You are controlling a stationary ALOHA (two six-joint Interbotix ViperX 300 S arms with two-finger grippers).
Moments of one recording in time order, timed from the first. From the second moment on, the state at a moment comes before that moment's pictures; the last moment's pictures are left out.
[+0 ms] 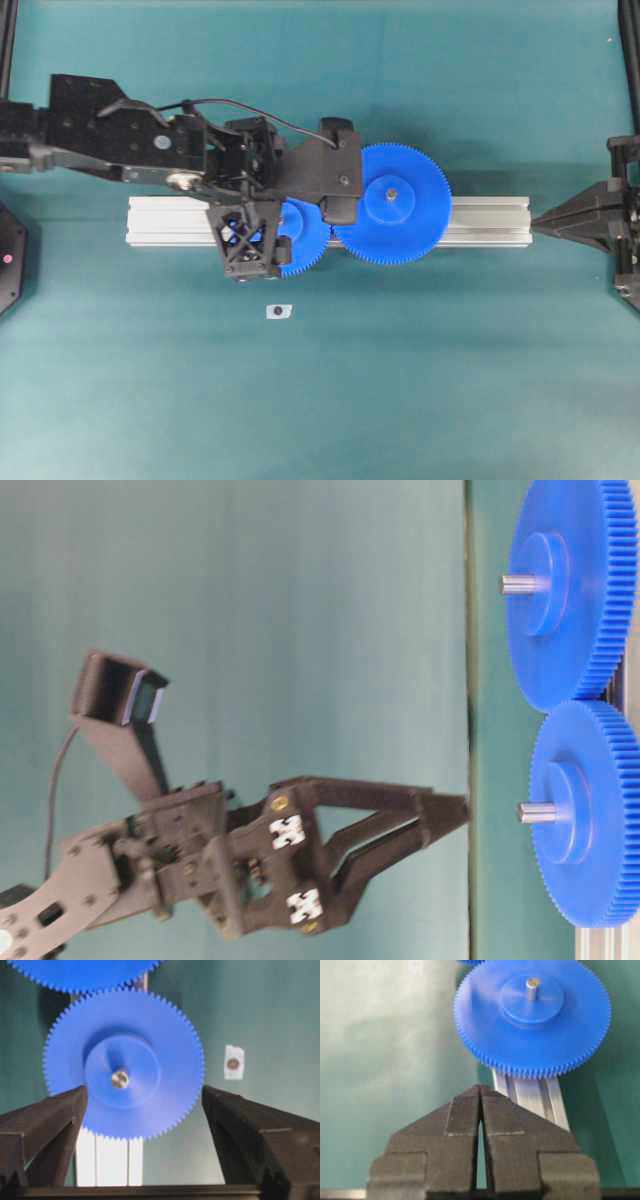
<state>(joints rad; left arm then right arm) 0.05 0.04 0.23 0.02 0.92 0.01 -0.05 -1.07 1.30 0.02 0.28 0.09</state>
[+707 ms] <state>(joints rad) 0.03 -0.05 0.23 0.02 0.94 -0.03 -0.05 -1.07 1.30 0.02 0.28 0.09</state>
